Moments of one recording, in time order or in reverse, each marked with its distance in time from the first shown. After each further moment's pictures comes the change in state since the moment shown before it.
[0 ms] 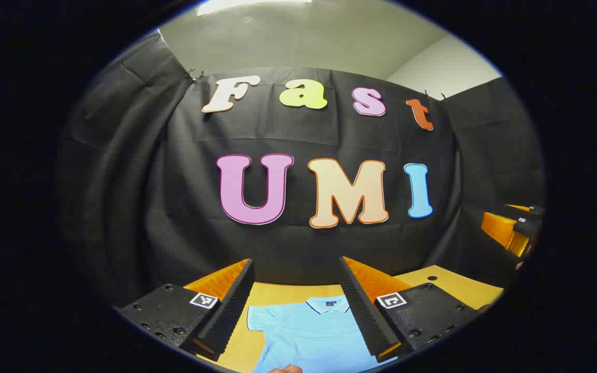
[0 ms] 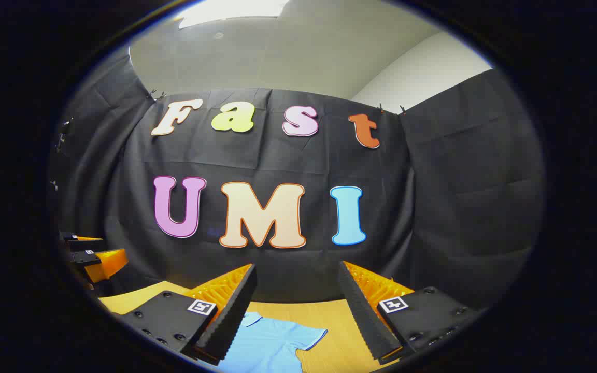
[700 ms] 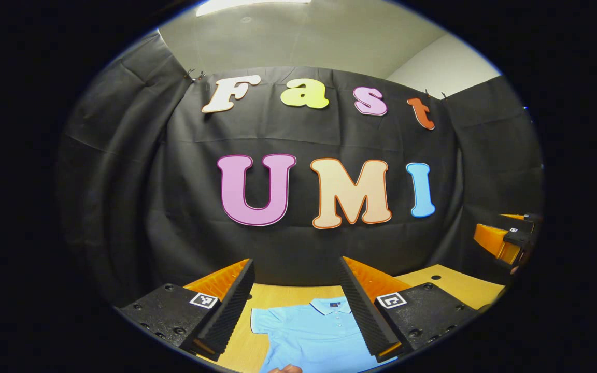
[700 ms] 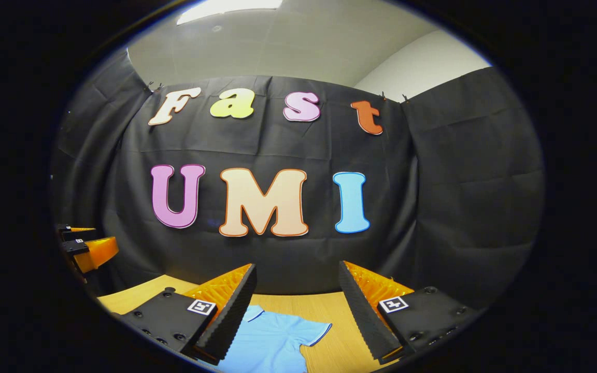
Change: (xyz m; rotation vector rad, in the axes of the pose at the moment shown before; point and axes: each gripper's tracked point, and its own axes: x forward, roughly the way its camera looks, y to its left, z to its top) left arm 0.007 0.006 0.000 0.015 -0.004 0.004; right arm 0.018 0.007 -0.022 -0.006 0.062 0.005
